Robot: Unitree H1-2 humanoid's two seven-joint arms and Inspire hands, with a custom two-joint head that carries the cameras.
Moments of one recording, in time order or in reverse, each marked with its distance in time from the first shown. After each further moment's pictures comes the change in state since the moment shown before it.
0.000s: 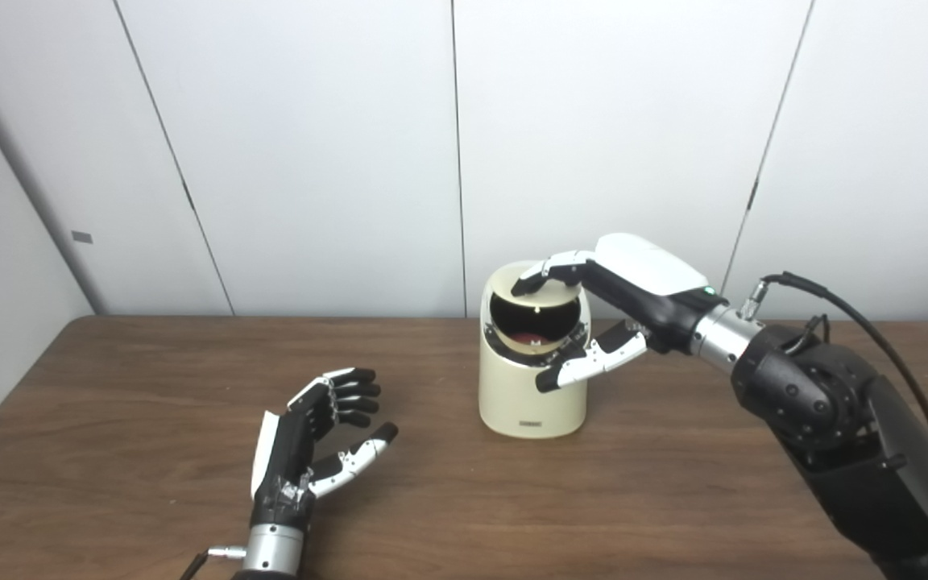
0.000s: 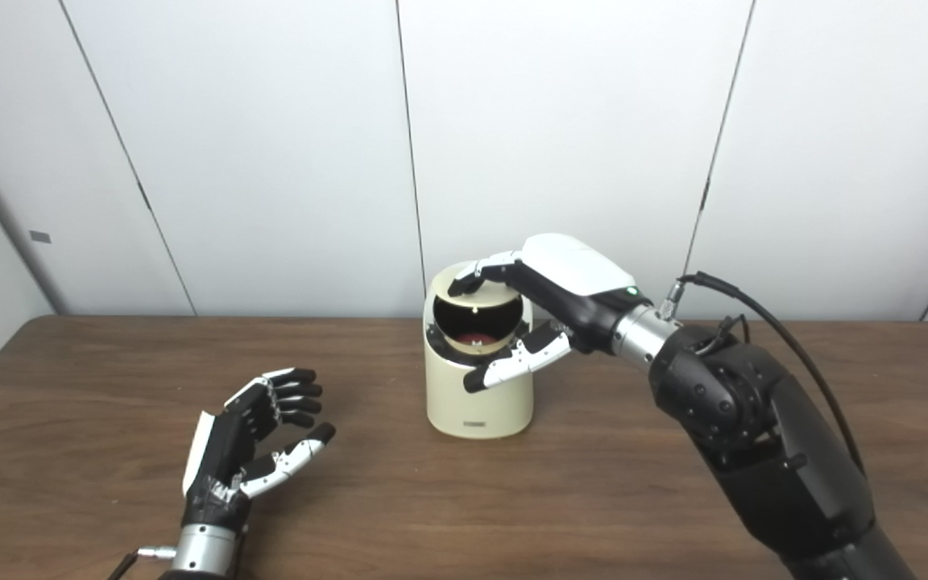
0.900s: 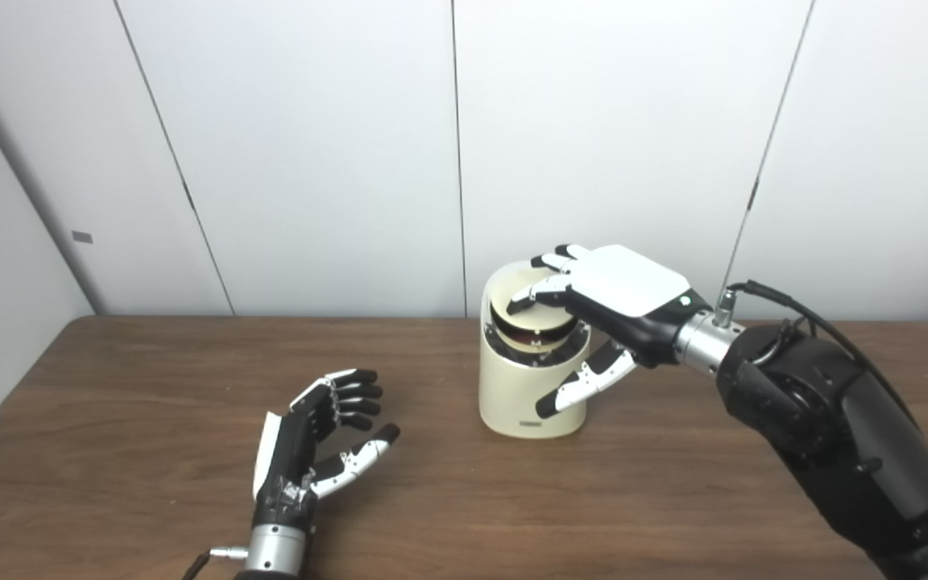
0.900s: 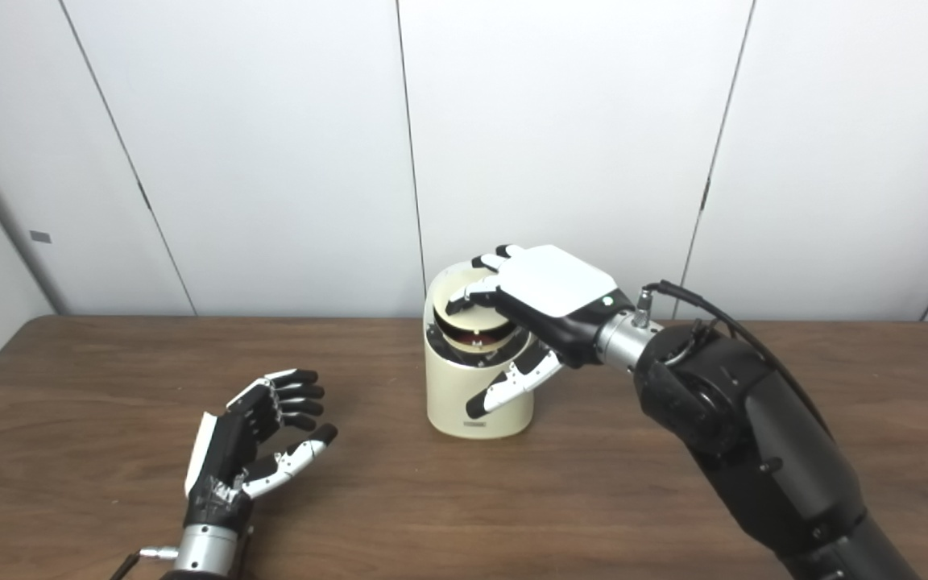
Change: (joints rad) left arm 0.003 -0.003 0.000 -0.008 0.001 0.017 -0.001; right arm -0.023 -0.008 0.041 0.000 -0.199 -0.086 0.053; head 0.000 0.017
